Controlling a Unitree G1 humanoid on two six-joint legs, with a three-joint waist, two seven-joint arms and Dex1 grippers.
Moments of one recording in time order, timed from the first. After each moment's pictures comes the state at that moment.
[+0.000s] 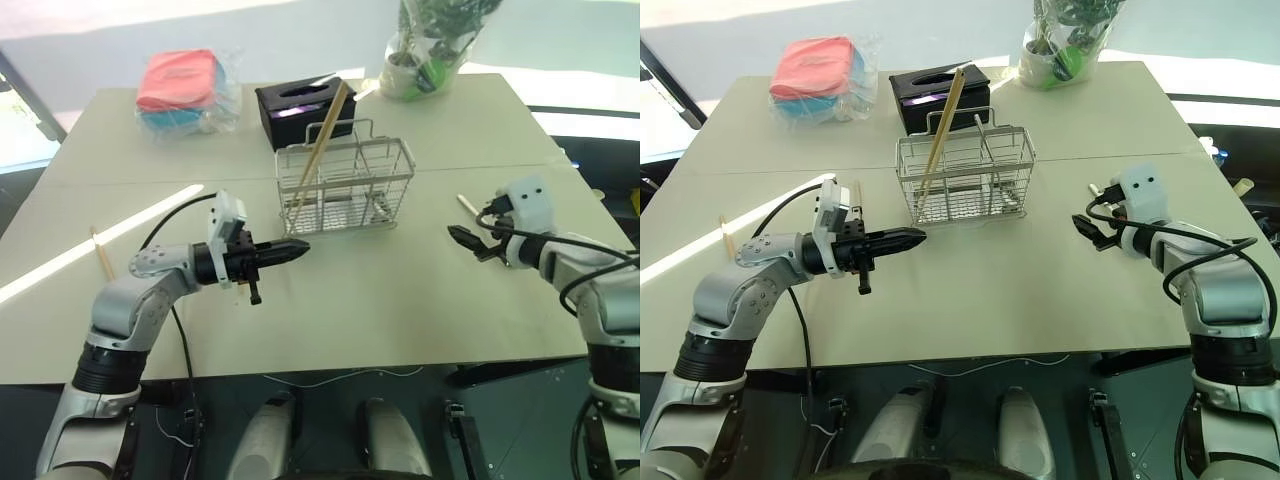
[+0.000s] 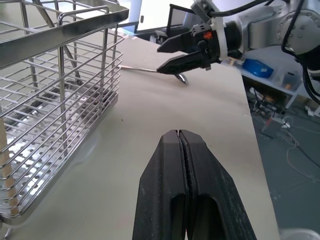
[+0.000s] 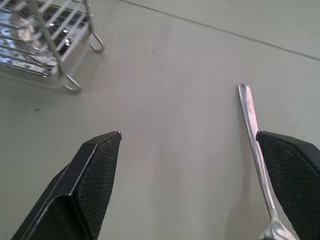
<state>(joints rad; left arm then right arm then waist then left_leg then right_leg) -0.41 0.54 -0.02 -0.17 -0.64 0.55 -1.00 -0.45 -0.76 -0.17 -0.01 0.33 0.89 0.49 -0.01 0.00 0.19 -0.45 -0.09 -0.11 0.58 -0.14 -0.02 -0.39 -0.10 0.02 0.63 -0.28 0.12</state>
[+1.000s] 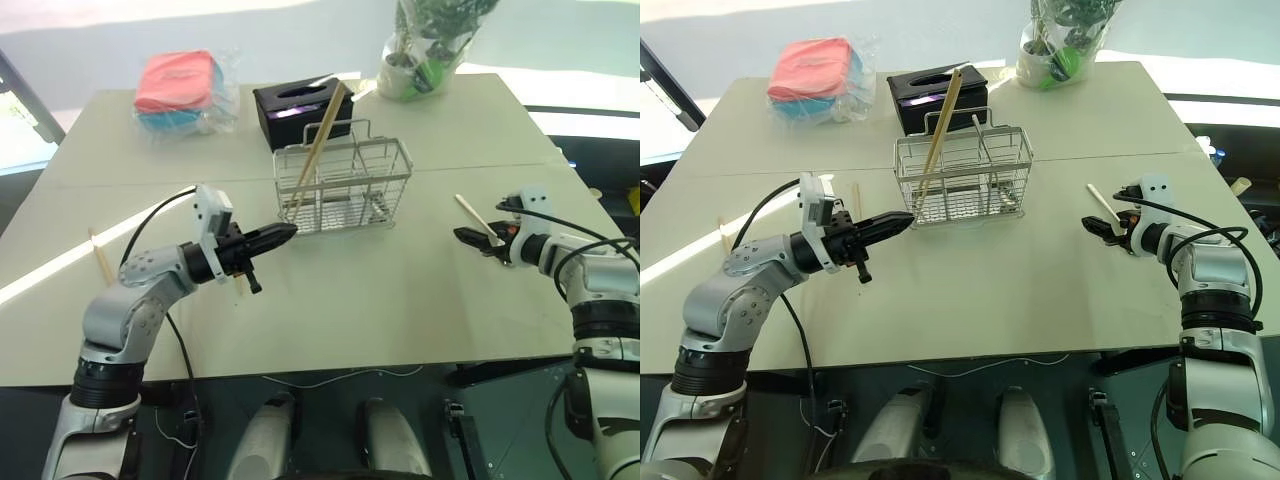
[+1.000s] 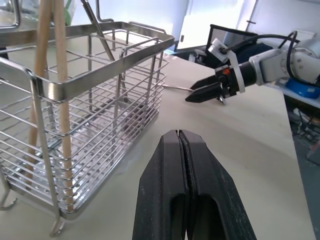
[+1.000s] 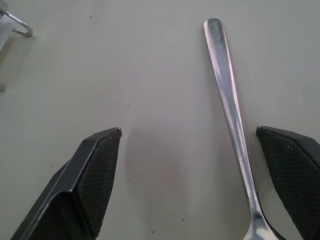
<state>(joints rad) -0.35 0.52 0.06 -0.25 -0.65 0.55 -0.84 -0.62 -0.71 -0.16 0.54 0.27 0.64 0.68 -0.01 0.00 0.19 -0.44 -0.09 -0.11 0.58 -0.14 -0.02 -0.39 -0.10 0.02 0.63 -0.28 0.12</state>
